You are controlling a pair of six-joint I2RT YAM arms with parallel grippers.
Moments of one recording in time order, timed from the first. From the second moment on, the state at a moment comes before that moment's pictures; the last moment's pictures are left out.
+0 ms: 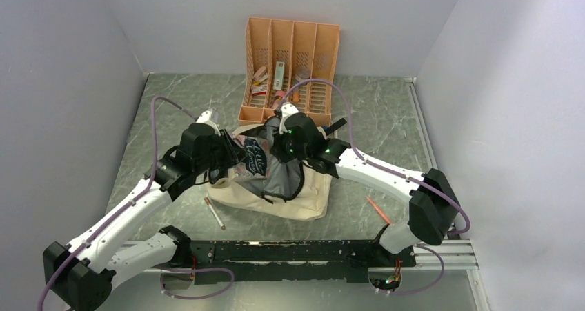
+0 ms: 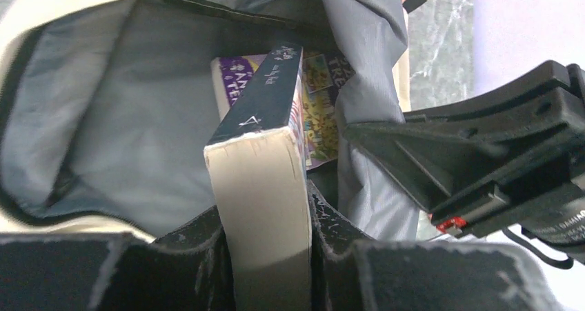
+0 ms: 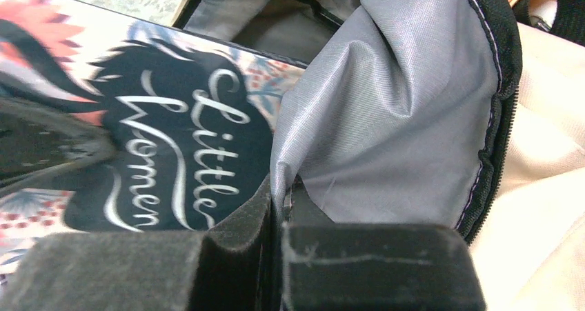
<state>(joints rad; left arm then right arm) -0.59 0.93 0.84 -0.47 -0.08 -0.79 0.87 1.49 1.10 -0.18 0.04 0.33</state>
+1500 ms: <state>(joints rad) -0.63 1.47 0.63 0.38 0.05 -0.82 0.85 1.44 1.00 -0.06 0.05 0.40</state>
